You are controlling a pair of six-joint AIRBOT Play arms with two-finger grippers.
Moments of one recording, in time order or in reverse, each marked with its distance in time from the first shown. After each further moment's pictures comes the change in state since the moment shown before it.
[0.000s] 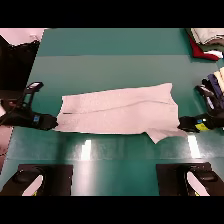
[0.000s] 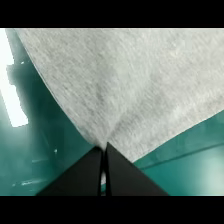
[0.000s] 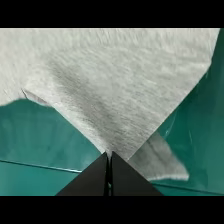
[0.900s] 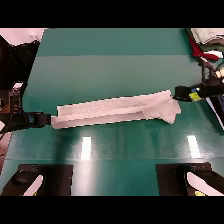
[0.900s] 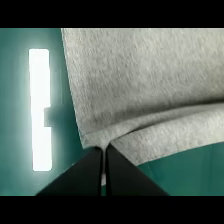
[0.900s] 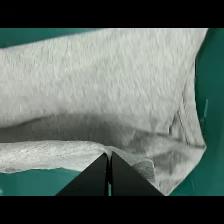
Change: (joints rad) left arm 0.000 0.110 -0.153 0.229 0.287 -0.172; right arm 0.019 -0.414 0.321 0.040 -0.276 -0.064
